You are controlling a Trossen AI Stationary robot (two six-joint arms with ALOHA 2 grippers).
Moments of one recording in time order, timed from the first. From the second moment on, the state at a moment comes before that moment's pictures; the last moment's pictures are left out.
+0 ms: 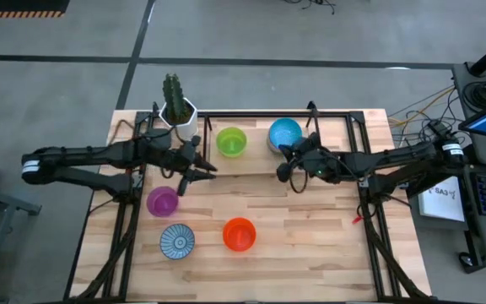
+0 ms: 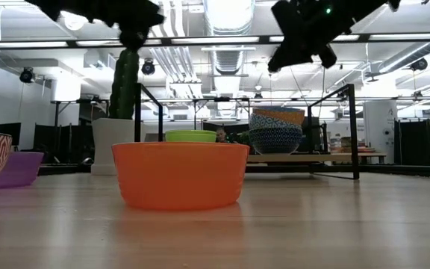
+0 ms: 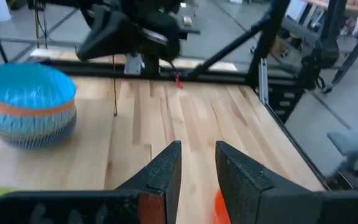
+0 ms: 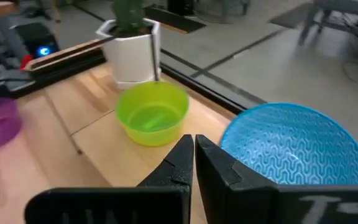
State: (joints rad) left arm 0.16 0.99 0.76 -0.07 0.32 -0.04; right arm 0.03 1.22 0.81 -0.05 0.68 0.37
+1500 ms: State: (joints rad) left arm 0.31 1.86 1.28 0.09 -0.01 0.13; right arm 0.03 0.92 0.65 0.04 0.57 0.02
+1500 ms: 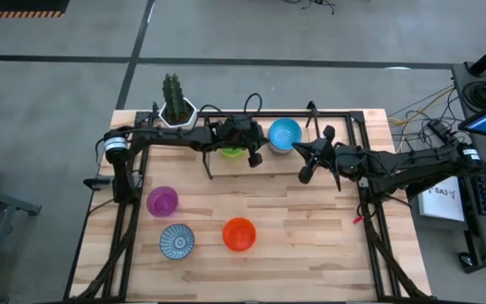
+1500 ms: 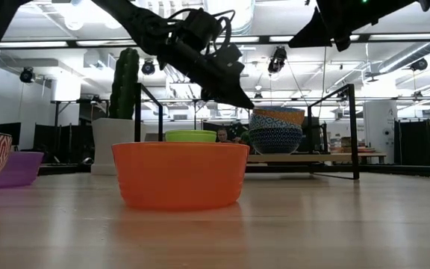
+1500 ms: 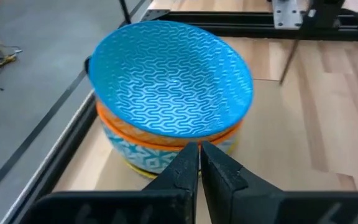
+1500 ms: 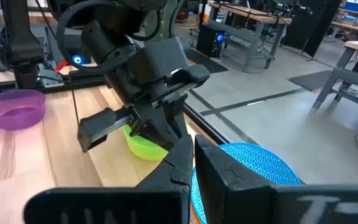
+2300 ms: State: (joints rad) left arm 0.34 1.92 1.28 0.14 -0.02 0.14; right arm 0.03 0.93 0.65 0.04 0.57 0.01
